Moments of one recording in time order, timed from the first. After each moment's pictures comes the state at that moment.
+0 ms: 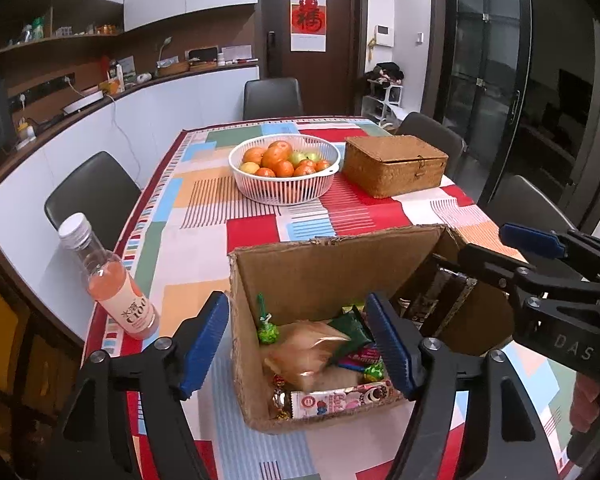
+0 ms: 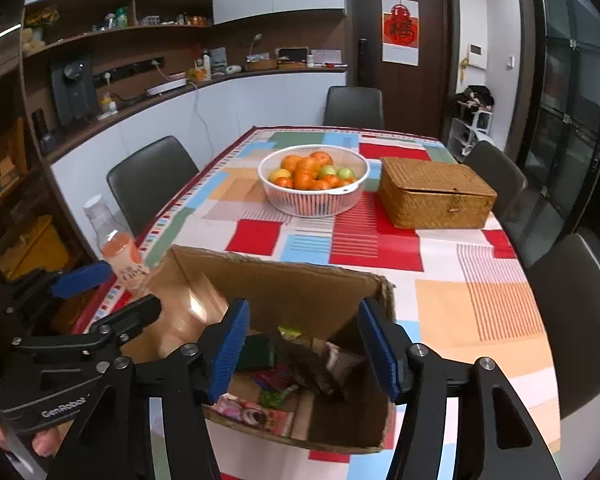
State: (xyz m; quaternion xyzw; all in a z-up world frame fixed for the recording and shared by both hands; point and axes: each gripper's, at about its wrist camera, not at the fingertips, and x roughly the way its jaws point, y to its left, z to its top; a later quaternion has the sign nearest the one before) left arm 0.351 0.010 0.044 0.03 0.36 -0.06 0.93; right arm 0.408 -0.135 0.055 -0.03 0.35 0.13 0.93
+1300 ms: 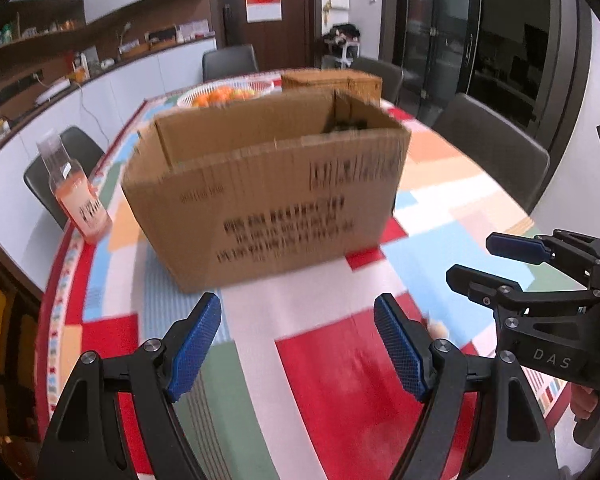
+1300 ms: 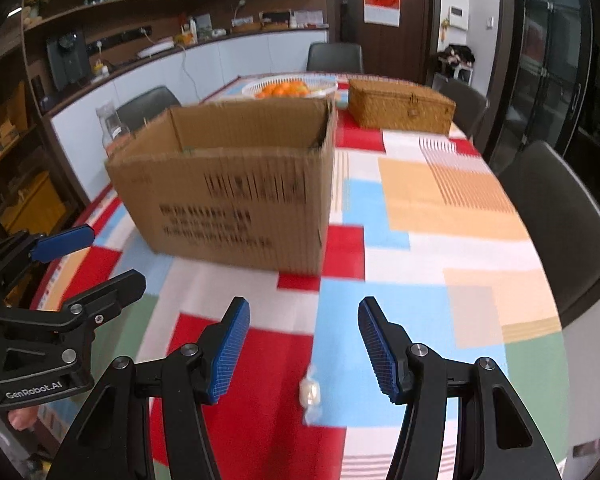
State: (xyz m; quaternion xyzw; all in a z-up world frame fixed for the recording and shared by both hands) left arm 0.219 -0.053 -0.033 0.06 0.41 -0.12 0.90; right arm 0.264 -0.195 -0.029 -0.03 0.43 0.10 0.90
